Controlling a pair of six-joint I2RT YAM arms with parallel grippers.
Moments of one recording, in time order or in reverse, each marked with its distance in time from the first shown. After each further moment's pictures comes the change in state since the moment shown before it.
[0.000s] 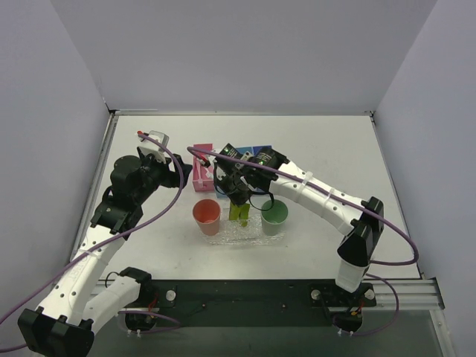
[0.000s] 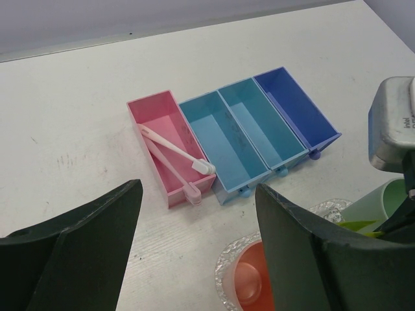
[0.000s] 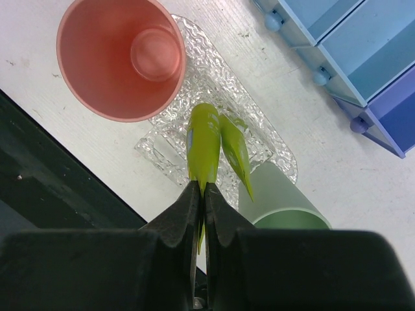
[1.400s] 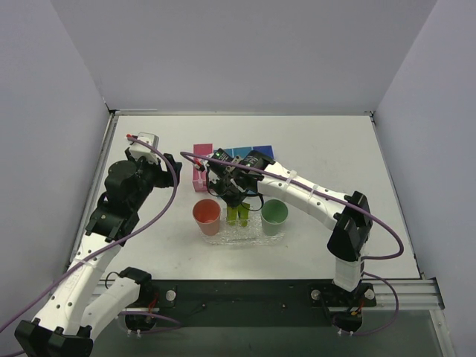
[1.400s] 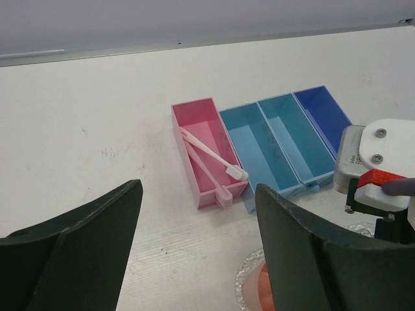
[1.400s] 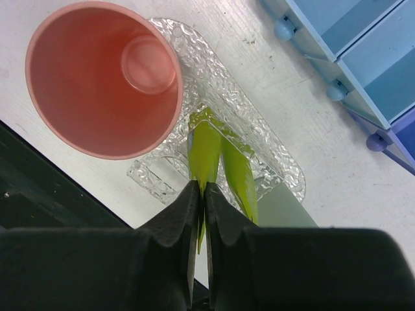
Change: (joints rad) left arm 0.001 -0.064 -0.008 -0.026 -0.157 0.003; right arm 0.001 0.090 -0.018 0.056 0.000 0.005
